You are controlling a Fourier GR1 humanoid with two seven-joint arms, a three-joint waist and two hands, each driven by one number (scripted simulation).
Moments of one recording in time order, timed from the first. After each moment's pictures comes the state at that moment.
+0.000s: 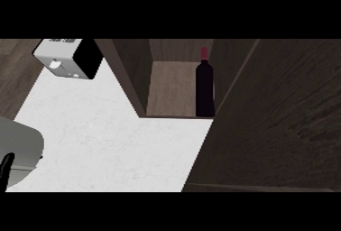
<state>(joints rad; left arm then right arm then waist) 0.57 0.75 -0.27 -2.21 0.83 0.31 -0.63 0.07 -0.04 0.55 -2.40 -0.17 0.35 0.64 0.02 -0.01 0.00</state>
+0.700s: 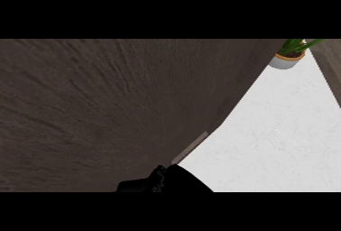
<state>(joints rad) 0.76 0.80 0.02 -2.23 0.97 0.05 -0.62 -0.48 0.00 0.72 -2.12 0.06 -0.06 0.70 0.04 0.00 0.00</state>
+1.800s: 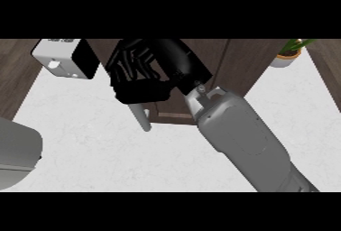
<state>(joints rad) 0.69 0.72 0.08 -2.22 0.94 -0.03 -0.41 -0.97 -0.02 0.33 -1.38 -0.04 -0.02 0.38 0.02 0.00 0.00</state>
